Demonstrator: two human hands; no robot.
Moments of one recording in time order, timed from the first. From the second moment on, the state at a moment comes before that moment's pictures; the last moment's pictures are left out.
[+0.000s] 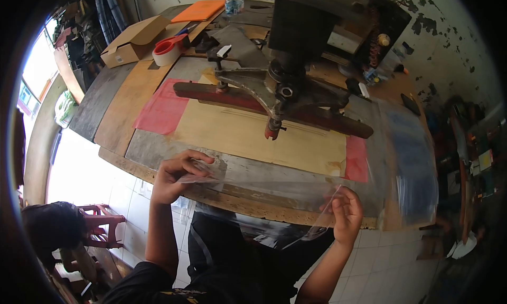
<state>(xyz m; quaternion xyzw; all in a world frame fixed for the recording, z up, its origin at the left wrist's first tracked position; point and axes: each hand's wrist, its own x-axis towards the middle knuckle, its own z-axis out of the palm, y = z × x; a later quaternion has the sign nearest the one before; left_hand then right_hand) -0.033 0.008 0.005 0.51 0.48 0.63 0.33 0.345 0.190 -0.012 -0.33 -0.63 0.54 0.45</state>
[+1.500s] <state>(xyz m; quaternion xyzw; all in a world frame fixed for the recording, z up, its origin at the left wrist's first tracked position) 0.004 -0.025 0.014 0.44 0.53 0.65 0.34 0.345 0.184 0.041 -0.30 -0.71 0.50 0.40</state>
